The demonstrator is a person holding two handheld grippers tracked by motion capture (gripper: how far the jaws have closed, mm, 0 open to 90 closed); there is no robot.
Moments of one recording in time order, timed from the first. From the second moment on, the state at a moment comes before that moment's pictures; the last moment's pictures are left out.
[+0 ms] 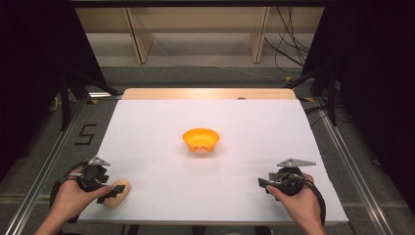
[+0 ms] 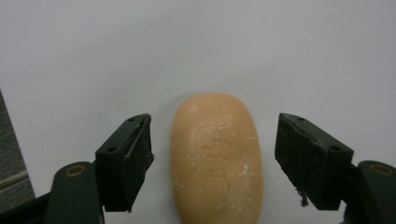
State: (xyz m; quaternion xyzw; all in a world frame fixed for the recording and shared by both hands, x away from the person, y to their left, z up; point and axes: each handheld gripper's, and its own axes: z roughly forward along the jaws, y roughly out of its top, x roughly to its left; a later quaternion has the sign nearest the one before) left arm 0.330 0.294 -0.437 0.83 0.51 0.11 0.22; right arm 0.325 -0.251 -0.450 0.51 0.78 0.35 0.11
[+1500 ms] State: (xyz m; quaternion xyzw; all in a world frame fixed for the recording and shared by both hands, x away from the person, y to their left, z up) left arm 0.362 0.263 -0.457 0.85 0.52 0.02 0.04; right arm 0.324 -0.249 -0.452 0.53 0.78 0.32 0.09
